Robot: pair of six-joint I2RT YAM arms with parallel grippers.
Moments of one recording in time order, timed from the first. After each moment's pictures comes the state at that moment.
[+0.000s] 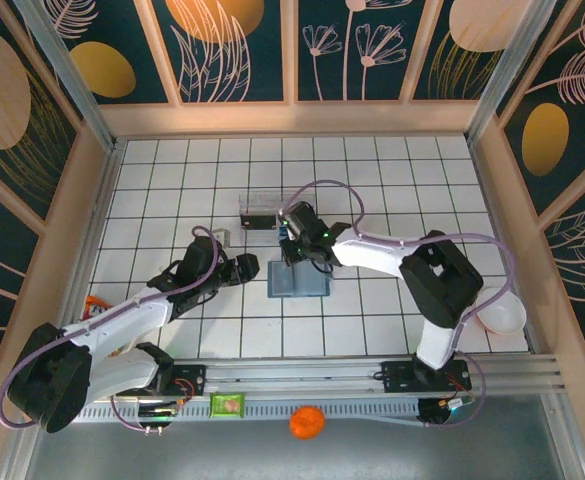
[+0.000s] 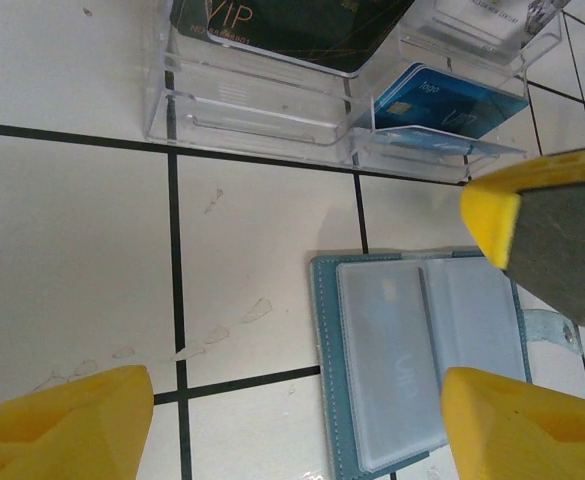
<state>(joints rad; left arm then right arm) -0.58 1.12 0.46 -0.06 0.07 -0.72 0.84 1.80 1.13 -0.27 0.09 0.31</state>
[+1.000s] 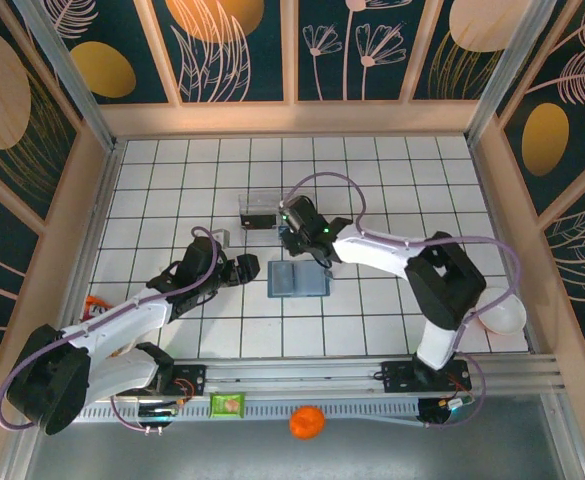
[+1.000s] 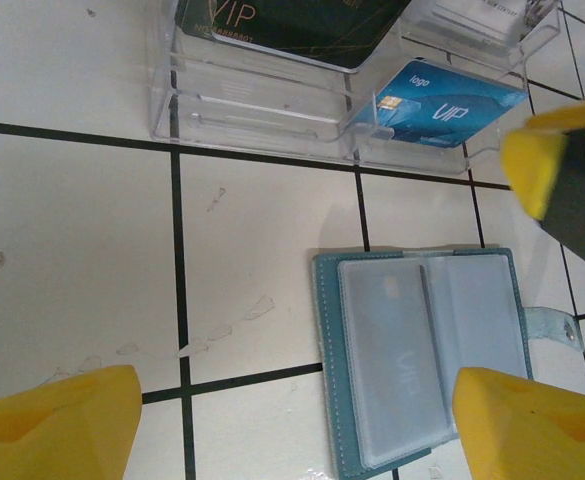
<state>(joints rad) -0.58 1.11 0.46 -0.07 0.07 -0.71 0.85 1.75 1.14 -0.30 0.17 0.28</state>
